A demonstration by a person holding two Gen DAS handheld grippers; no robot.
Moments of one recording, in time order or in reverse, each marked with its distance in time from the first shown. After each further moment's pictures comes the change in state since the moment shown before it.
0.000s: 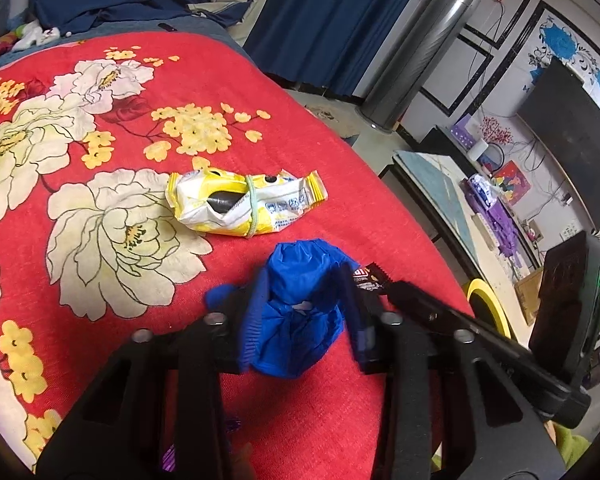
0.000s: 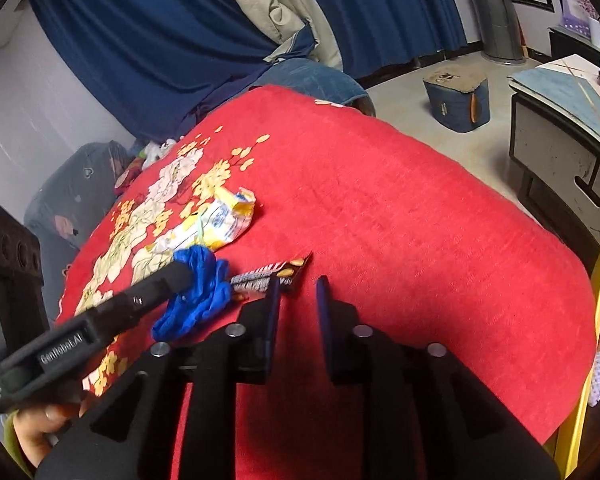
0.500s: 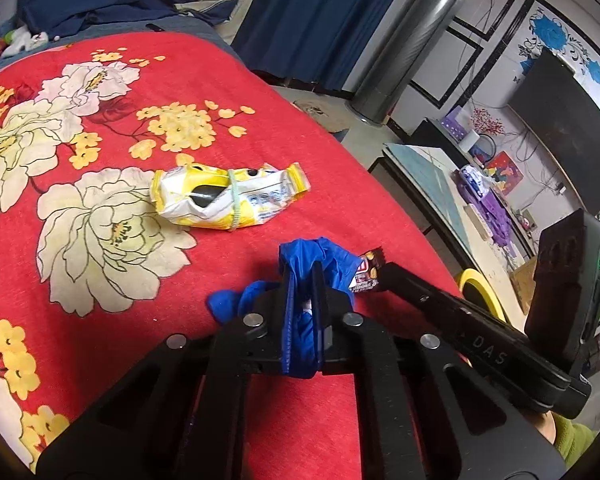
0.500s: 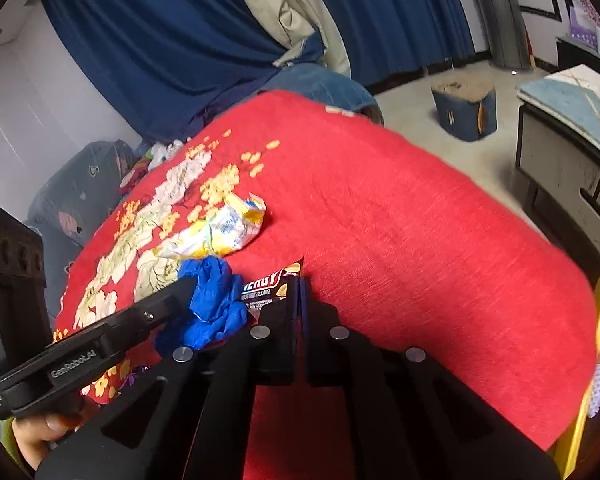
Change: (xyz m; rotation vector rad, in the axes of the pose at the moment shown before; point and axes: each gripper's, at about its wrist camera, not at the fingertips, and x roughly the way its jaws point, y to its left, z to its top) left arm -0.004 -0.009 -0.002 0.031 0.009 -0.038; right arm -0.006 0.006 0.003 -0.038 -0.033 0.022
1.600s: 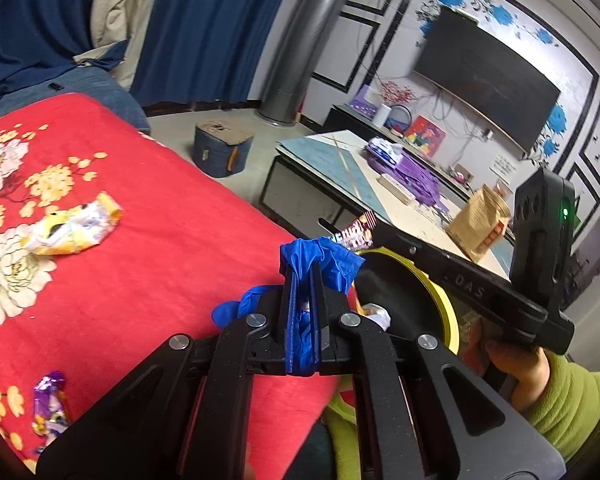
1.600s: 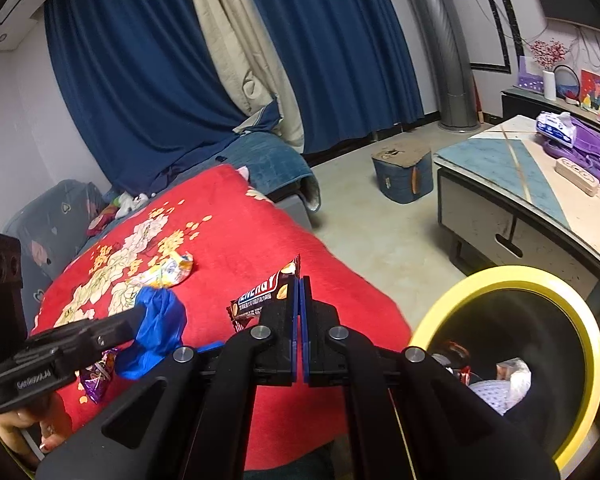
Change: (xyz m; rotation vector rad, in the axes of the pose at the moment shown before) left arm -0.019 -0.118 -0.031 0.279 -0.032 -0.209; right arm -0.136 -0.069 -0.013 -0.018 -0.229 -0.167
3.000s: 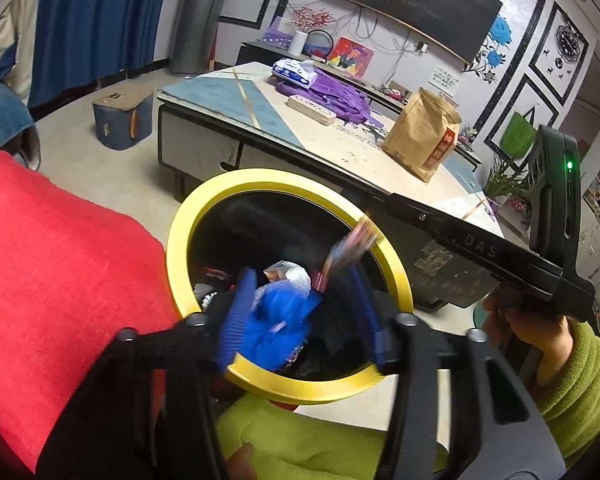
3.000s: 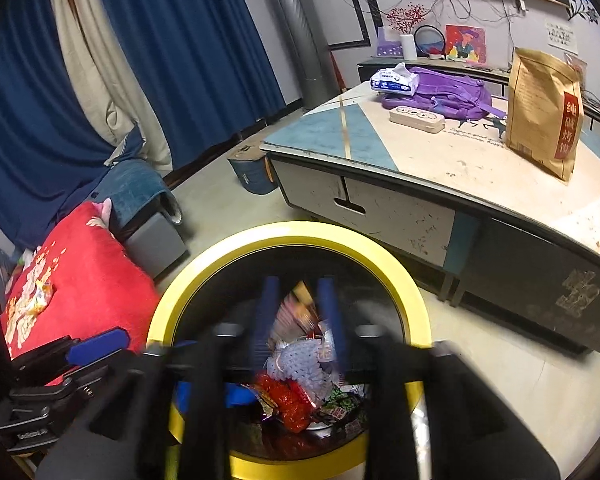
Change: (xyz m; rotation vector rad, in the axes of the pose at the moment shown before) left arm 0.145 -0.125 -0.034 0.204 0.216 -0.187; right arm -0.088 -0.182 -0.056 0.259 -0.015 -0.385
